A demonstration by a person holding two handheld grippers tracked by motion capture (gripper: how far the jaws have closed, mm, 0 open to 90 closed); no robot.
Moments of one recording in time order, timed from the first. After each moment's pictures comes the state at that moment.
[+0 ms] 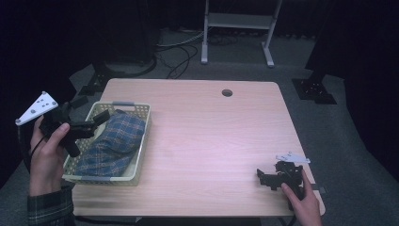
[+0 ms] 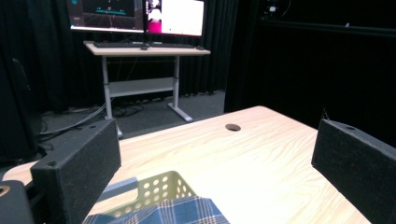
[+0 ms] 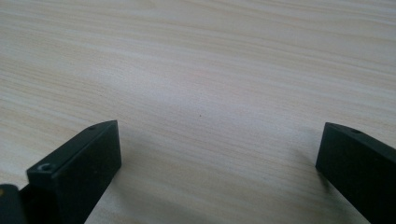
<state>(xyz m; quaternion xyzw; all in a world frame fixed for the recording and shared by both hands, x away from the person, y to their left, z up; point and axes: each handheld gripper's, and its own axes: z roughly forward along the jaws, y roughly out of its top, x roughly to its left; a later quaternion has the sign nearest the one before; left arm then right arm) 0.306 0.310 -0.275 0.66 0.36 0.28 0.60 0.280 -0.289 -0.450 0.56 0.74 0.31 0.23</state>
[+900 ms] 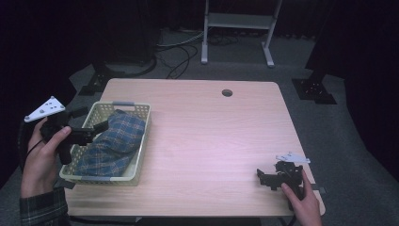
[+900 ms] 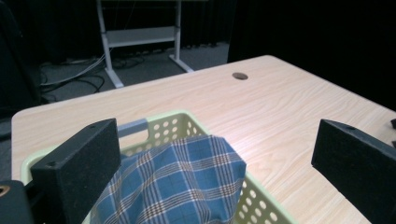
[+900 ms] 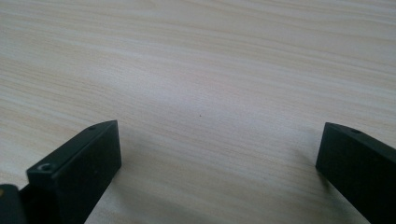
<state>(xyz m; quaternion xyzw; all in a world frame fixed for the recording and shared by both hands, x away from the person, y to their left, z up) 0.312 0.320 -0.291 0.72 0.39 0.24 0.53 0.280 -0.289 -0.450 0.56 0.74 0.31 0.23</state>
